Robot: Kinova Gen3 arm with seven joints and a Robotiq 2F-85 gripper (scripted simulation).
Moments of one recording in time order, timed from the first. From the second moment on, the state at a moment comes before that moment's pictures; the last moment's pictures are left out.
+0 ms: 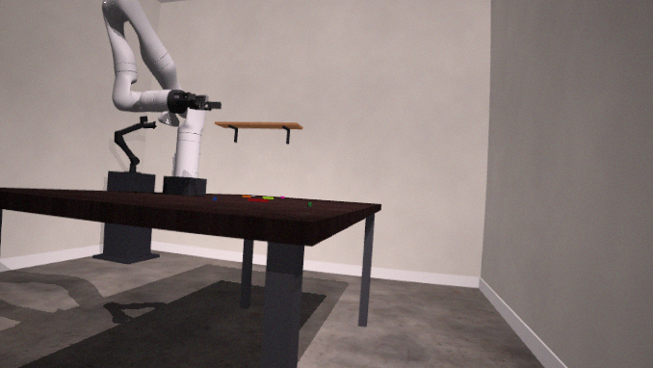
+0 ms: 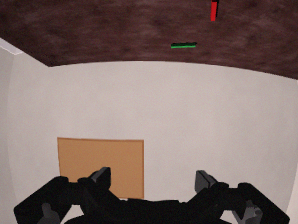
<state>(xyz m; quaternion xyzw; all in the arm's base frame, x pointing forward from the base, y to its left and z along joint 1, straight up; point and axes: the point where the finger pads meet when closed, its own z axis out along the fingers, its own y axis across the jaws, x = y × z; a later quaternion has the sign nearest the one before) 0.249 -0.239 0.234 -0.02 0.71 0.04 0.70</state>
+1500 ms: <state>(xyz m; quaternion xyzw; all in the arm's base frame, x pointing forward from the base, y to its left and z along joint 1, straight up) 0.274 -0.175 0.219 -0.31 0.67 -0.01 0.67</state>
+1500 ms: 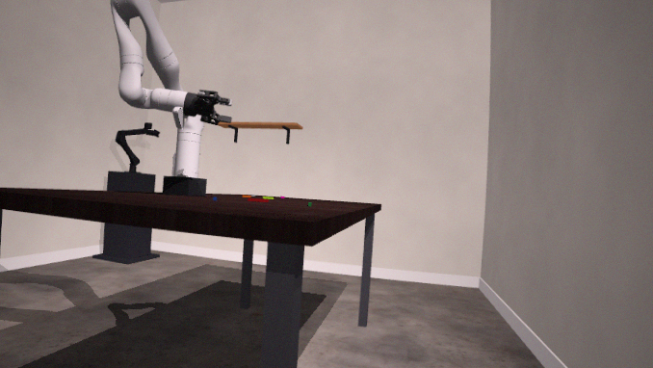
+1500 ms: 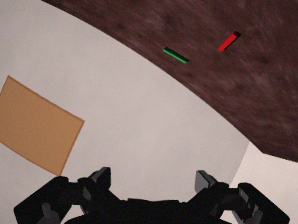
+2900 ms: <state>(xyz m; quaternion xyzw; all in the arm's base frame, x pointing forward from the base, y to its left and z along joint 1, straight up) 0.281 -0.141 0.208 -0.47 0.60 -0.03 0.65</state>
